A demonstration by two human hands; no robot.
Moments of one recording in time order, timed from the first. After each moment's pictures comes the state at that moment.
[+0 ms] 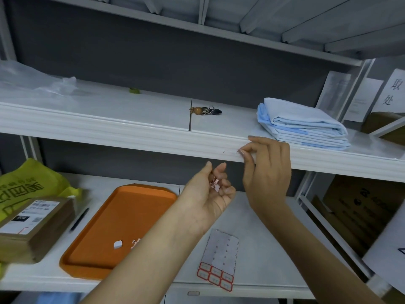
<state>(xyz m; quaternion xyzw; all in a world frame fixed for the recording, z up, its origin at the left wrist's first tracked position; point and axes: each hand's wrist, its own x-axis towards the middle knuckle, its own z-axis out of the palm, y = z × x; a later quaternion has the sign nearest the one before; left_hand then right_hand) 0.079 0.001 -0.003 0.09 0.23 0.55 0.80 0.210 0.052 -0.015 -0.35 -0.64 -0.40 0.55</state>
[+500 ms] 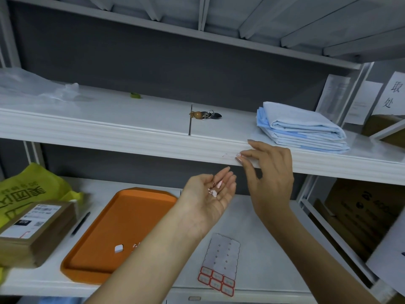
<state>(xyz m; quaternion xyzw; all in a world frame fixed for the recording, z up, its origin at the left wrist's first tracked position) 0.075 -0.010 0.005 0.10 0.25 0.54 0.80 0.218 0.046 -0.015 -0.33 -0.66 -0.34 0.58</state>
